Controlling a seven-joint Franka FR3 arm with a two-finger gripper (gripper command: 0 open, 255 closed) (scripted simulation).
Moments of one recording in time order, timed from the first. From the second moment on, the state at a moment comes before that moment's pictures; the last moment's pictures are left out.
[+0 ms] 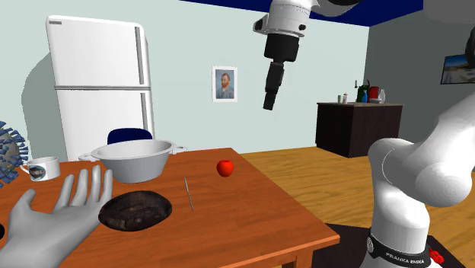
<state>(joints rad) 0.02 -0.83 0.07 -2.33 -0.08 1.68 0.07</state>
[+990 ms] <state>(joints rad) -0.04 -0.60 -0.21 -2.39 -0.11 2.03 -0.15</state>
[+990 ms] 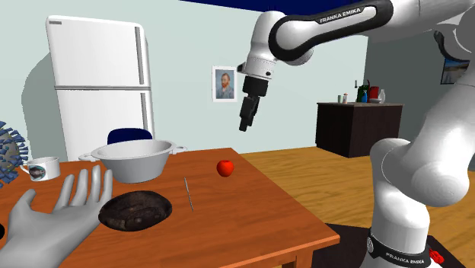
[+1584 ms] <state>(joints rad) -0.02 -0.33 -0.41 -2.32 0.00 2.24 -0.35</state>
